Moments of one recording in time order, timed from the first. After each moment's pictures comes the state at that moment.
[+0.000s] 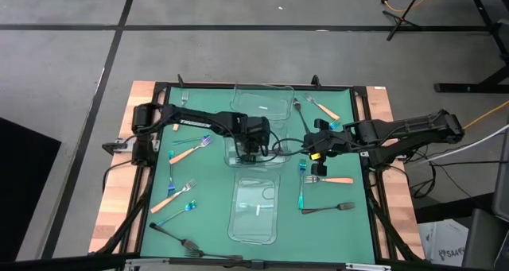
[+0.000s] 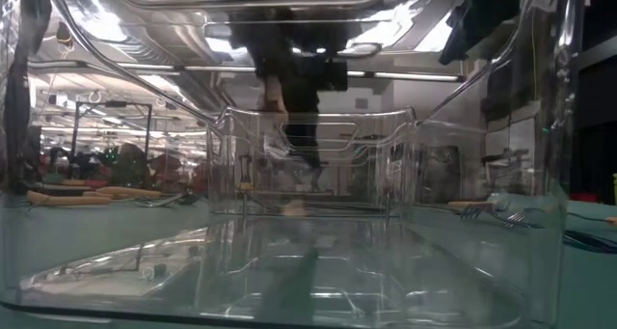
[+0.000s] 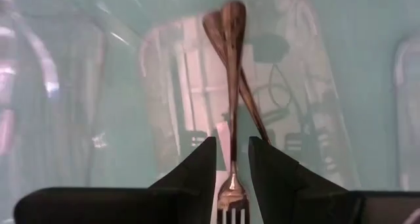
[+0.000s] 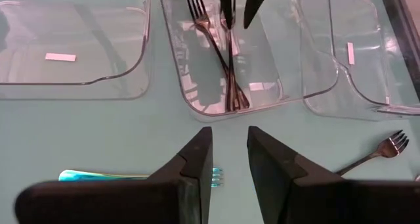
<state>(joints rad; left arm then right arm) 0.13 1.92 1.41 -0.59 -0.05 0.21 0.16 1.20 1.08 -0.84 0.22 0.15</state>
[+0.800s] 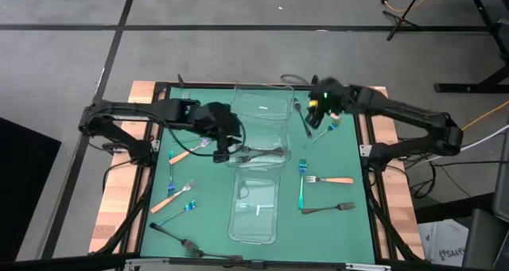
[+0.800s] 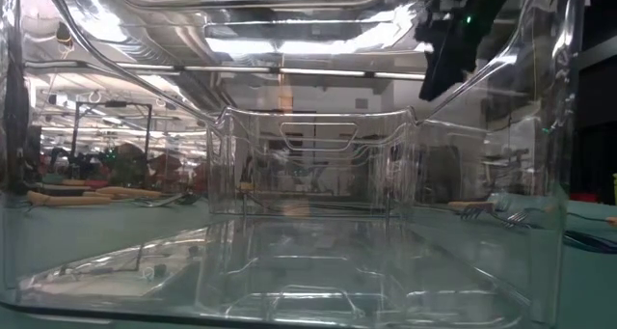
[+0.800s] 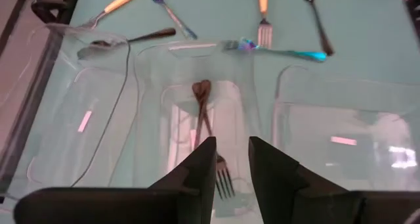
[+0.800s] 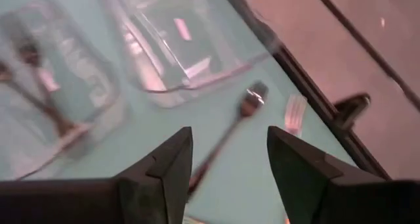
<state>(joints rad) 0.01 1.41 1.41 -0.81 -0.07 -0.03 -0.45 1.22 1.08 -0.79 0.19 0.05</state>
